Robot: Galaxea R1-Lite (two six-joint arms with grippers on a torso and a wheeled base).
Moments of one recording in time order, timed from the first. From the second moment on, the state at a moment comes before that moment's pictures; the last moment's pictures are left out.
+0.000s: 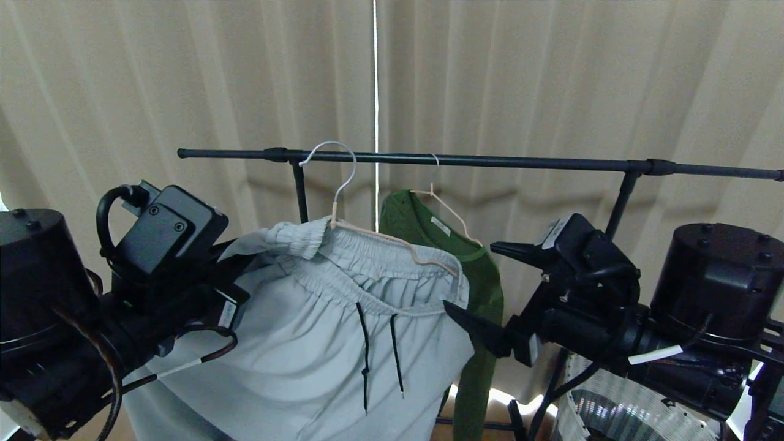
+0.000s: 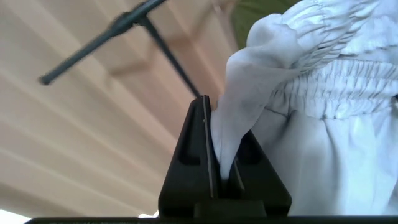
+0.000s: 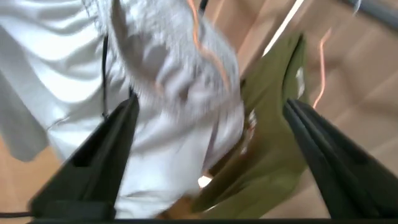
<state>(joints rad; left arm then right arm) -0.51 1.38 -0.50 -0.74 0.25 0.47 0.70 1.60 -0.58 -0.85 0.02 -0.28</state>
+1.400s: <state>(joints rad) -0.66 1.35 -0.47 -0.74 0.24 0.36 0.69 1.69 -0.75 -0.84 -0.06 -0.41</state>
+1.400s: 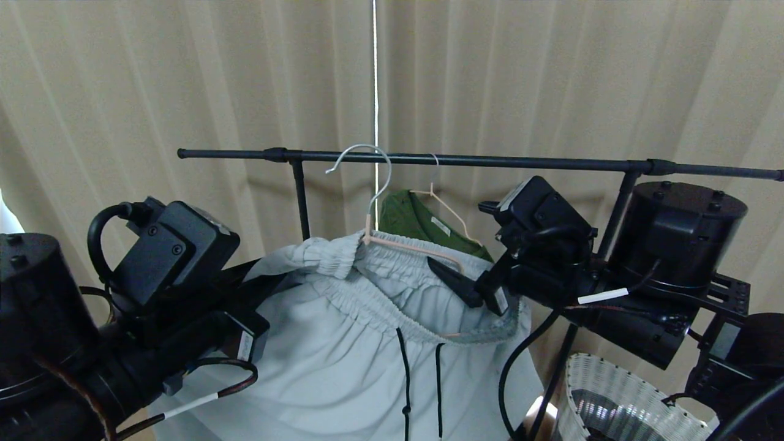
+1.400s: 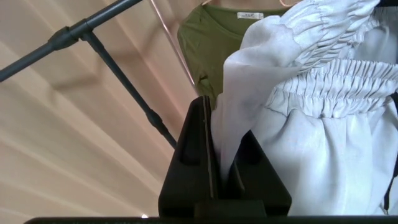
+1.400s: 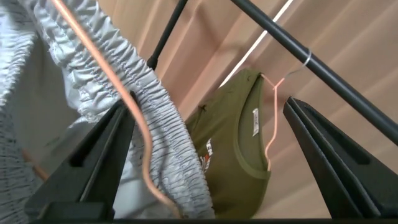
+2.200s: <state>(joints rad) -0.72 1.34 -0.47 -0.78 0.23 0.37 0.70 1.69 -0.75 -0.84 -0.05 -0.41</state>
